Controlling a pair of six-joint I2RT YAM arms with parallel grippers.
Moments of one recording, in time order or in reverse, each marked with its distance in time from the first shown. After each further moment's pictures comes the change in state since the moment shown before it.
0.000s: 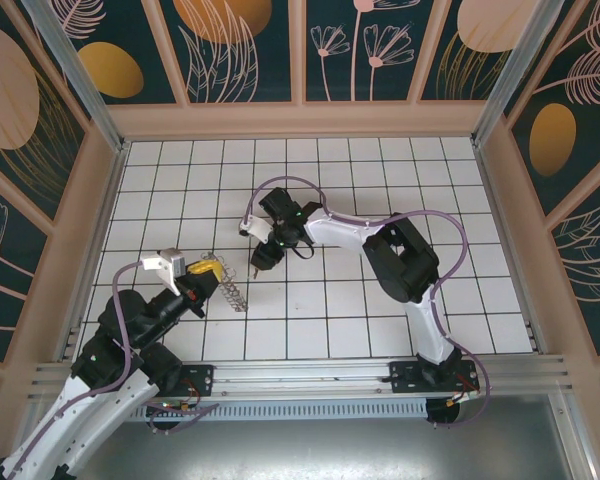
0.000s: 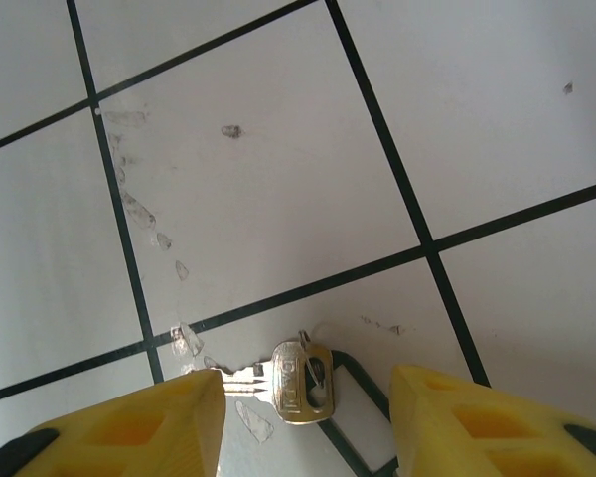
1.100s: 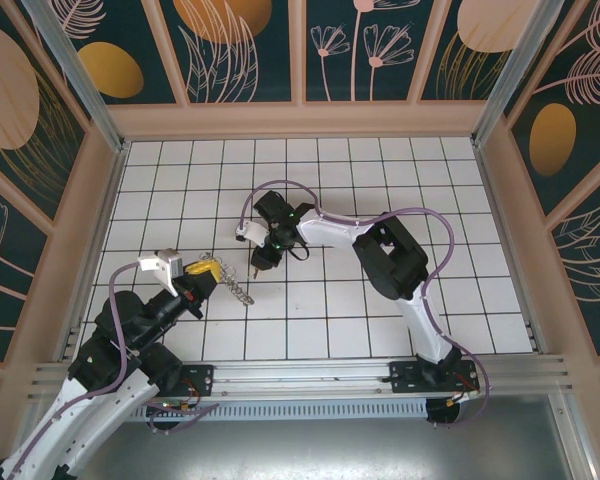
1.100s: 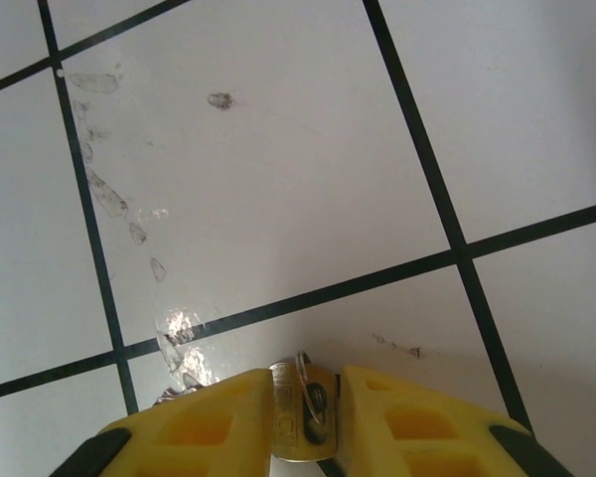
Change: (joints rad) left arm 0.000 -0.009 0.015 -0.024 -0.003 0.000; right arm 0.012 0.073 0.063 -0.053 0.016 -0.029
